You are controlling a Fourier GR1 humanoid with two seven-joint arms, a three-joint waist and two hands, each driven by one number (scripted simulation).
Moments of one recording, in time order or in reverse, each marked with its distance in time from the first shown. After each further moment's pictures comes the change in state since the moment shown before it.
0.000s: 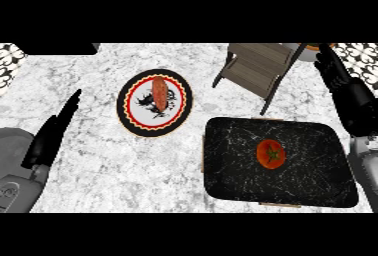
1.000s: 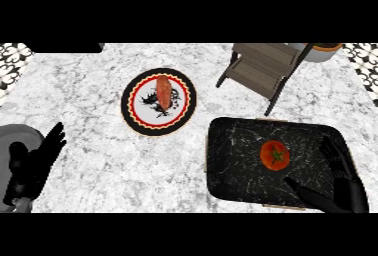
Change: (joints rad) left arm 0.224 -0.053 0.147 0.037 0.230 -0.080 -0.050; right arm 0.523 0.248 -0.110 0.124 0.049 -0.149 -0.527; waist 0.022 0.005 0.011
